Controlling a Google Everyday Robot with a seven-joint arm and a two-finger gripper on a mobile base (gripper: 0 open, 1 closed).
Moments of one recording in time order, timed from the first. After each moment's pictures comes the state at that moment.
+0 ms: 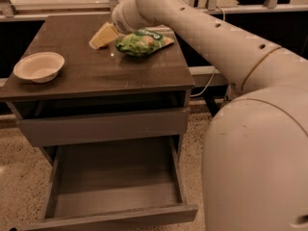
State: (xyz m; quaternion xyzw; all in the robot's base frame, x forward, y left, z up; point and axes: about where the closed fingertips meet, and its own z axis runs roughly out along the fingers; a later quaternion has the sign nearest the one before) arm 0.808 0.125 0.937 -0.47 0.71 0.11 0.51
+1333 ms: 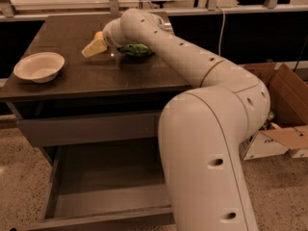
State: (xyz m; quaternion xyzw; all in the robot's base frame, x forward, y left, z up) arm 0.880 0.179 0.857 -0.43 0.72 0.14 0.52
